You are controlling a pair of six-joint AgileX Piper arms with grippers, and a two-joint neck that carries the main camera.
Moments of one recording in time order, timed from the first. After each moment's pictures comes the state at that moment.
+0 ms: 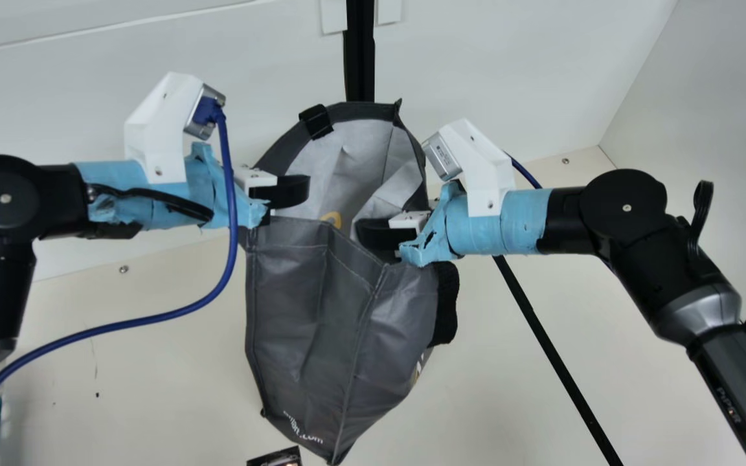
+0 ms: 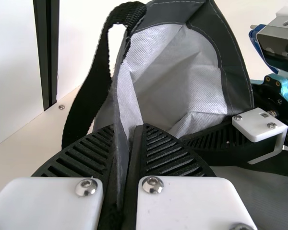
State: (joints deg) left arm -25.0 122.2 -138.3 -46.0 69.5 23.7; right arm -6.4 85.0 -76.8 59.6 58.3 -47.6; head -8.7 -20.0
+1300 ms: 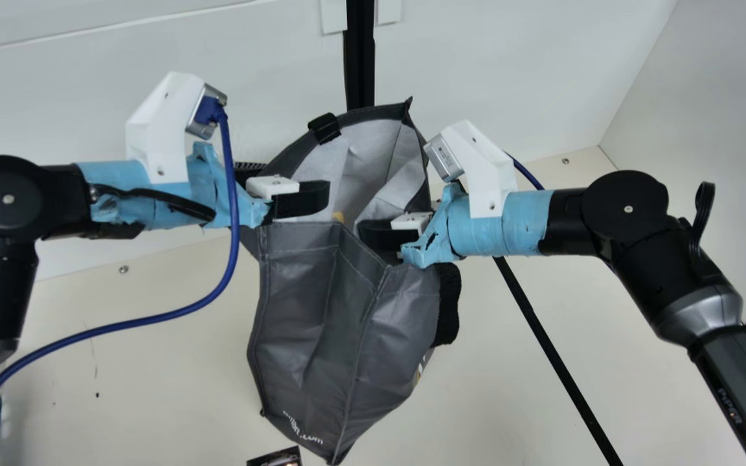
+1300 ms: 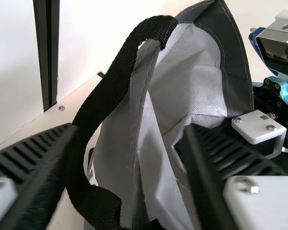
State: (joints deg) left arm -25.0 122.2 -138.3 -46.0 69.1 23.7; right arm -6.5 84.9 -76.7 59.5 58.3 -47.8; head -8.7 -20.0
